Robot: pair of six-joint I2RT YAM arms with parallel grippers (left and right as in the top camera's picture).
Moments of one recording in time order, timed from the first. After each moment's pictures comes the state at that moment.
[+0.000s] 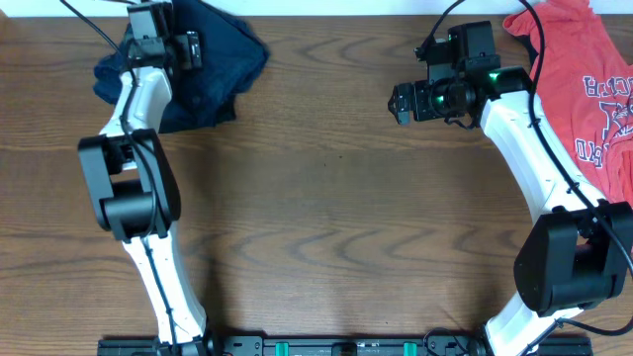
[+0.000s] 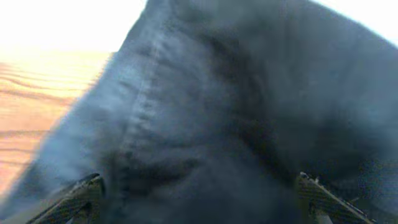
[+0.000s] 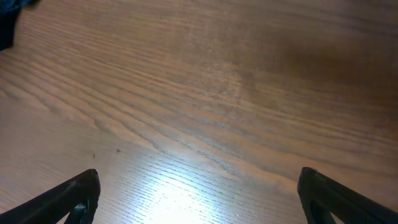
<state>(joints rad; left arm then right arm) 0.14 2.28 1.84 -0.25 -0.12 0.08 0.17 1.85 1.55 -0.75 -0.25 0.03</state>
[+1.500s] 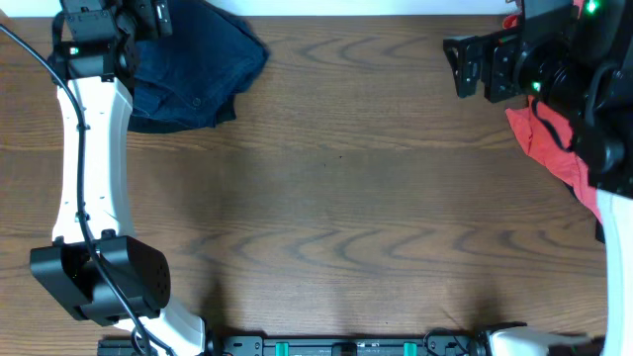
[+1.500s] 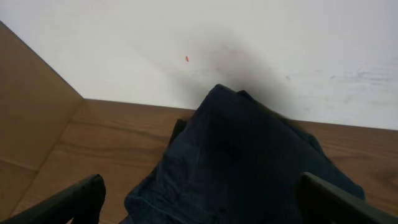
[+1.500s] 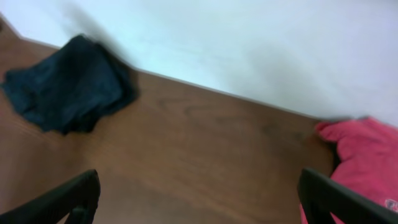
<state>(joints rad) 0.13 1.81 1.84 -0.56 -0.12 0.06 0.18 1.45 1.99 -1.06 -0.14 -0.04</state>
